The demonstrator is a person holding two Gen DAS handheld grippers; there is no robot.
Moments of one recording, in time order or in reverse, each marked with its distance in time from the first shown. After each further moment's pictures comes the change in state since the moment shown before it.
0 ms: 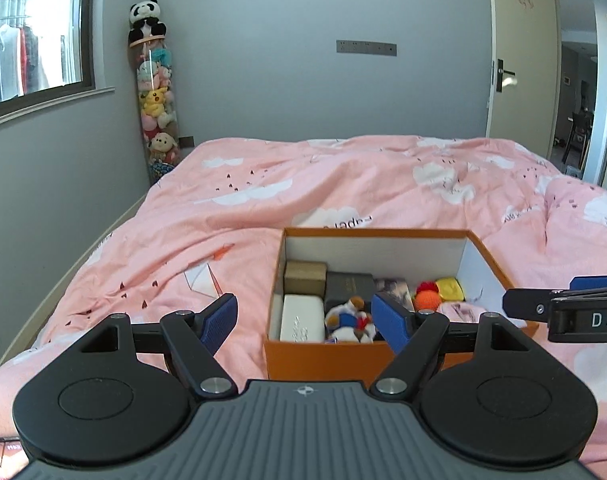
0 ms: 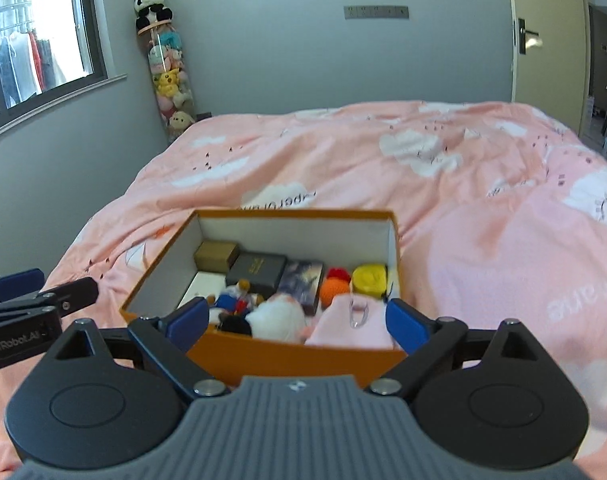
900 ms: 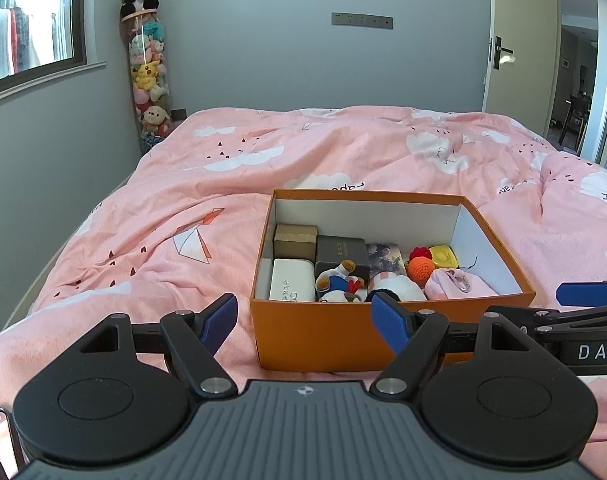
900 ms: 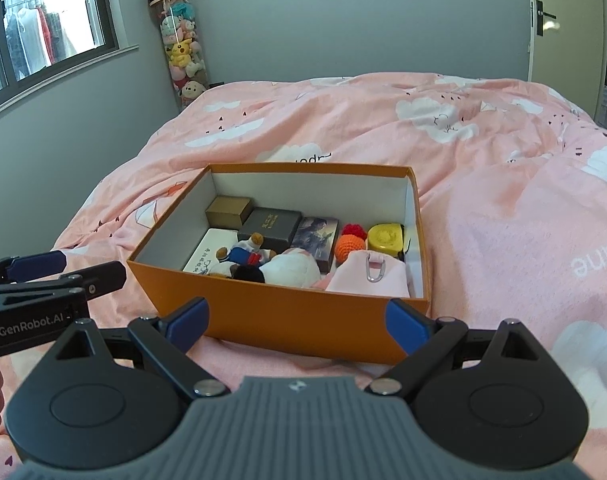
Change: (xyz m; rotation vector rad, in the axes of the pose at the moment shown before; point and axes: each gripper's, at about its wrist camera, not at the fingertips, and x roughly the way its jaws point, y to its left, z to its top) left arm 0.005 -0.001 -0.013 -0.011 0.084 -0.024; right arm 0.008 0.006 -0.026 -0.031 0.082 0.031
